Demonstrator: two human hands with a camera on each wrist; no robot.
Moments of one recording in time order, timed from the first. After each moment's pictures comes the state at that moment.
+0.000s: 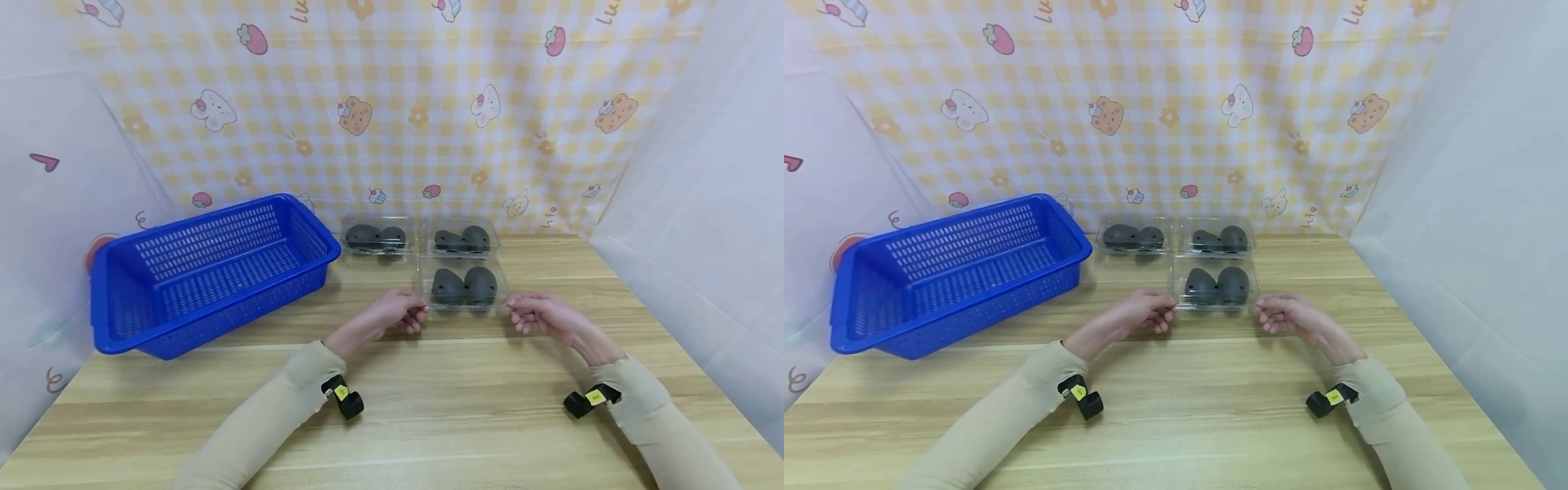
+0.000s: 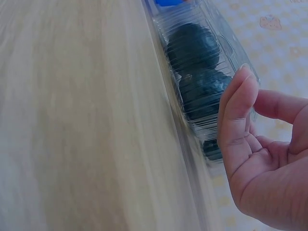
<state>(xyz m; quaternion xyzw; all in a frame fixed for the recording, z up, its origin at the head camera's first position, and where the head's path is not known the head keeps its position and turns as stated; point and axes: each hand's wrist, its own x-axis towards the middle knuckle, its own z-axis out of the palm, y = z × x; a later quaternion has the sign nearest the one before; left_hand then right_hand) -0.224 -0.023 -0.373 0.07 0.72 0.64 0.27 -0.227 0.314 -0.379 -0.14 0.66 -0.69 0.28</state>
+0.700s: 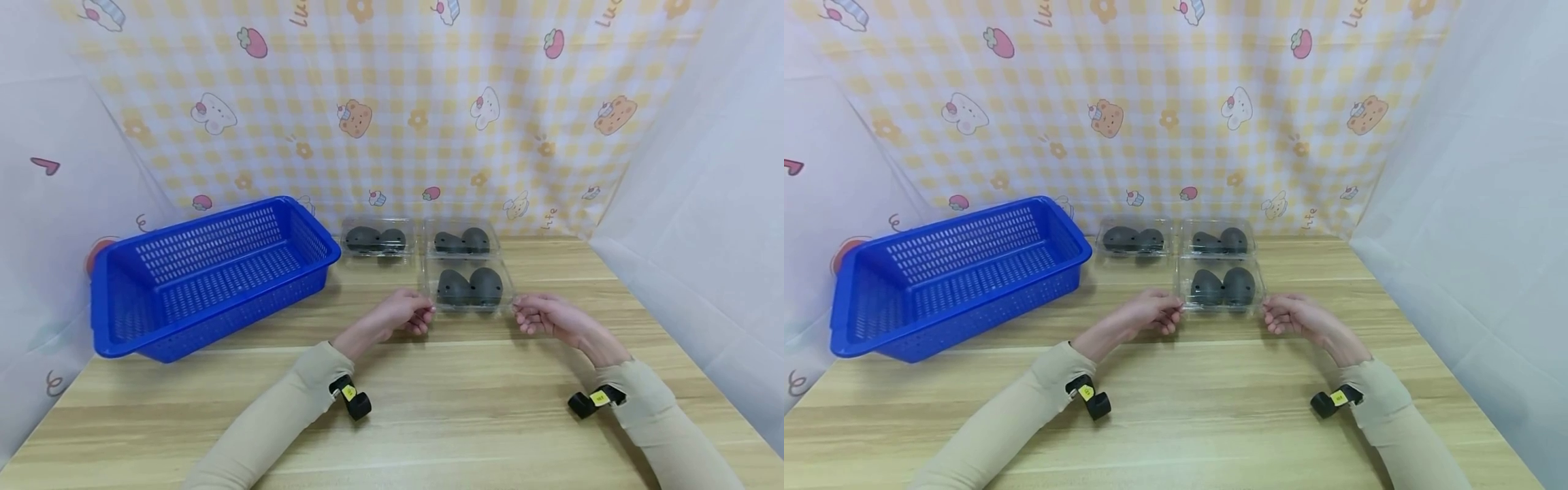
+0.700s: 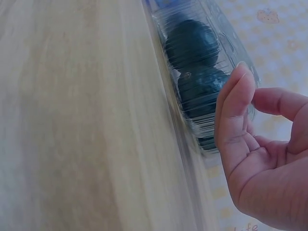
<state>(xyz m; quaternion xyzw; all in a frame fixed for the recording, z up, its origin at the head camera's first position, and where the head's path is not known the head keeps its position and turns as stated) -0.227 -0.012 -0.375 0.08 0.70 0.65 0.27 -0.229 0.324 -0.378 -0.14 0.65 -0.69 0.28</state>
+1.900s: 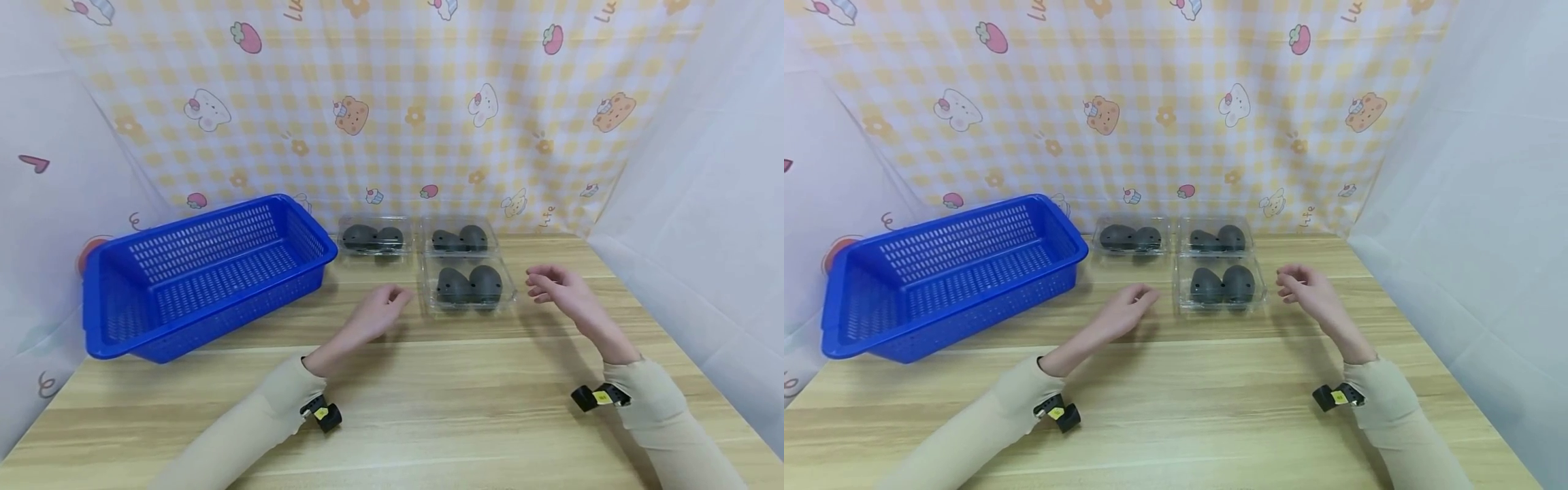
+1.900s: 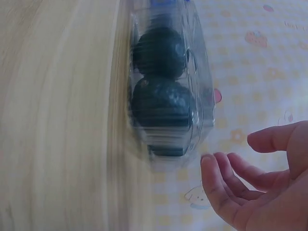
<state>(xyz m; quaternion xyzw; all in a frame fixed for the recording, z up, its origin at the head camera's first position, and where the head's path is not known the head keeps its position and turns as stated) -0.202 -0.039 -0.363 0.12 0.89 0.44 0.04 -0.218 0.313 -0.340 -0.07 0.86 -0.50 0.01</state>
